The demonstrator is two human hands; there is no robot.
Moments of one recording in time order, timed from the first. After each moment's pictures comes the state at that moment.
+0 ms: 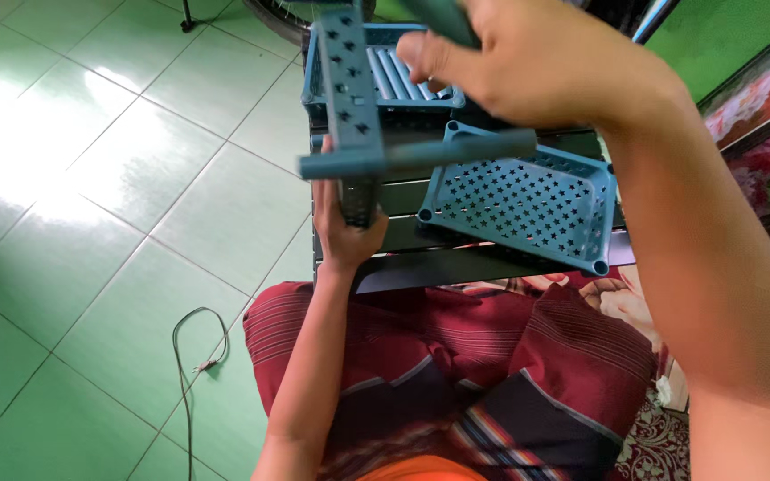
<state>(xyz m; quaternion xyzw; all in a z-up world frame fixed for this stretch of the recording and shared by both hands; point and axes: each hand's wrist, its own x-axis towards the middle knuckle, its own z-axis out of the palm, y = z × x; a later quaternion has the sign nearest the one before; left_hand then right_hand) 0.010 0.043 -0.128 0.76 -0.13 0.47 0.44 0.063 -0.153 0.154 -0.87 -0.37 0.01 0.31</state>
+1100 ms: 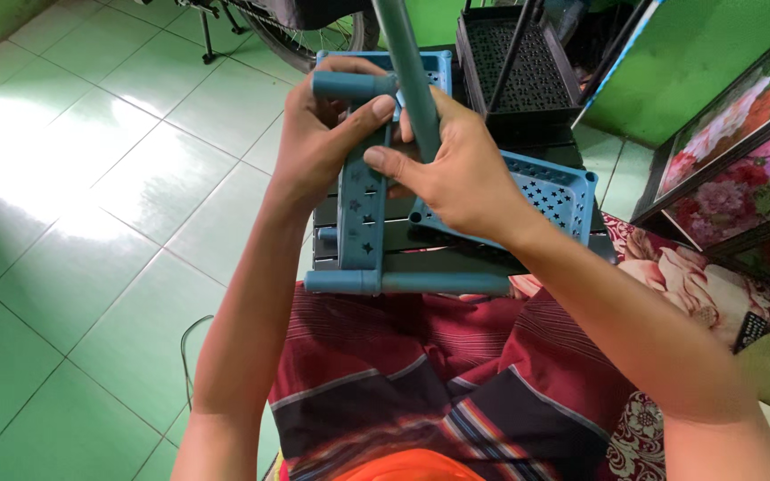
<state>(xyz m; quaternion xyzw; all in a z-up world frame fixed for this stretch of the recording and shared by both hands) 0.017 0.054 0.059 0.63 -0.24 0.13 0.73 -0.004 -0.138 0.089 -0.68 -0.31 0.05 0.66</state>
